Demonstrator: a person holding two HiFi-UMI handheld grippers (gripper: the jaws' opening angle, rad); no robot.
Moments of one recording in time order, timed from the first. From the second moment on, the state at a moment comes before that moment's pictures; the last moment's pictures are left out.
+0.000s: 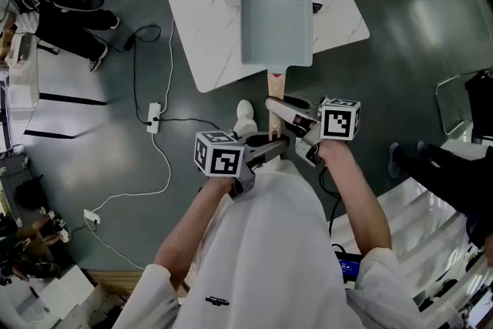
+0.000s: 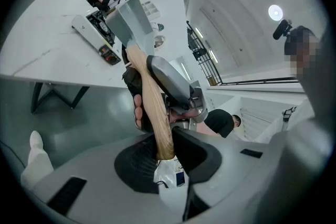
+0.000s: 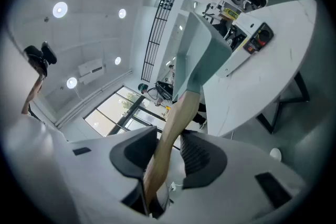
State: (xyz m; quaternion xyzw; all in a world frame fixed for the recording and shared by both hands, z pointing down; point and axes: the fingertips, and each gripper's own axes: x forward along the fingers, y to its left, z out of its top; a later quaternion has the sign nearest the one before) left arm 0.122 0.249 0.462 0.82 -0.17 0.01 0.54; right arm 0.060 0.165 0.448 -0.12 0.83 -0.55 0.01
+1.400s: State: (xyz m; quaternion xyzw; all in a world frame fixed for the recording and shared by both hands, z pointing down) left arm 0.044 0.320 0.435 0.83 -0.08 0.06 0.55; right arm -0.009 0.226 0.428 -0.18 0.82 -0.54 0.03
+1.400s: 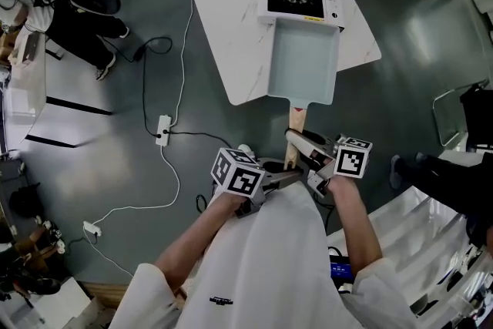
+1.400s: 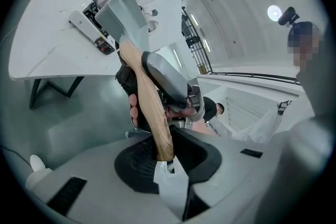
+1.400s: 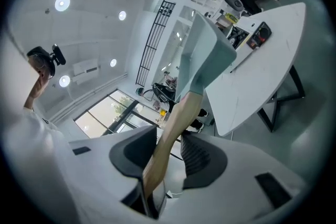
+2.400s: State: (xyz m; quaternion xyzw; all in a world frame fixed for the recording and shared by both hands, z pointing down) left arm 0.033 0.152 0.427 0.83 -0.07 0.06 0.55; right arm -0.024 0.058 0.419 -0.17 0.83 -0.54 0.03
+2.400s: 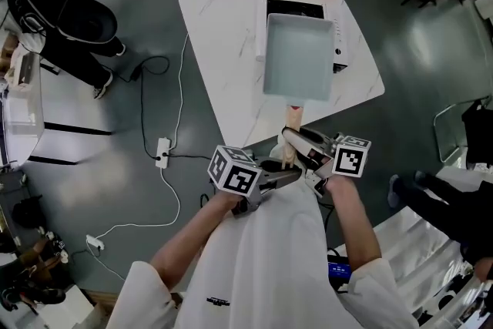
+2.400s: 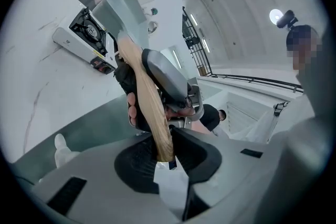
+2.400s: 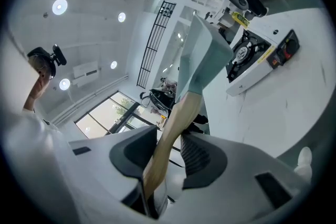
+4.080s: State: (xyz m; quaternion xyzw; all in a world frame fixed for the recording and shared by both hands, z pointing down) left arm 0.066 -0.054 0.483 0.77 -0.13 0.05 0.62; right arm 0.007 -0.142 0.491 -0.14 0.78 -0.61 0.00
